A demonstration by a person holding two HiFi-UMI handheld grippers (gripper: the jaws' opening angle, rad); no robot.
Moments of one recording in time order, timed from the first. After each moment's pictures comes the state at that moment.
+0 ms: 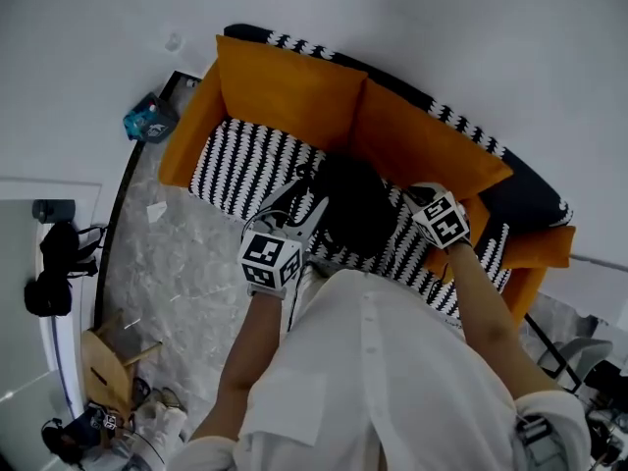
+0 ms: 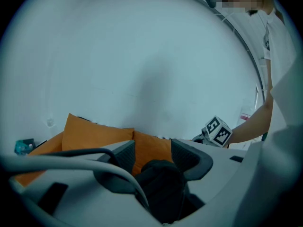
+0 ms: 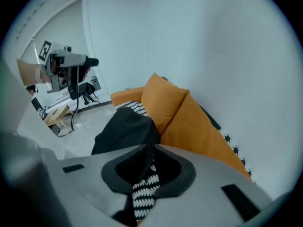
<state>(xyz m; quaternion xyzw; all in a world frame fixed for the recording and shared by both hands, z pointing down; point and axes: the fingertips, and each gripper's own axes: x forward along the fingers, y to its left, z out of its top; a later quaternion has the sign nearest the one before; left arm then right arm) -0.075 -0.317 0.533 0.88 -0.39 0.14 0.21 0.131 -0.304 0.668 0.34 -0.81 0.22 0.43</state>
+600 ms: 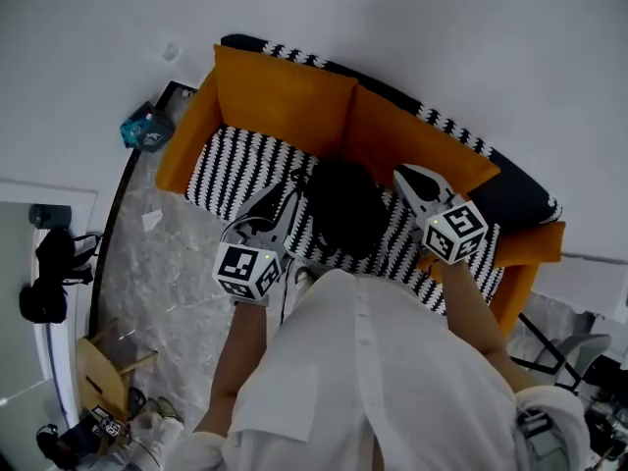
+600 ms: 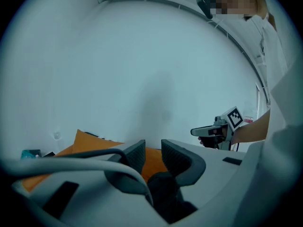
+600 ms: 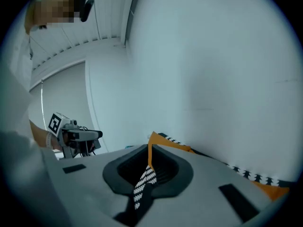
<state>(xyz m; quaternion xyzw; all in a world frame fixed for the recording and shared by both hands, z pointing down) -0.111 -0.308 0.473 0.88 -0.43 0.09 0.16 0.094 -0.328 0.489 0.44 -0.88 0.19 0.10</state>
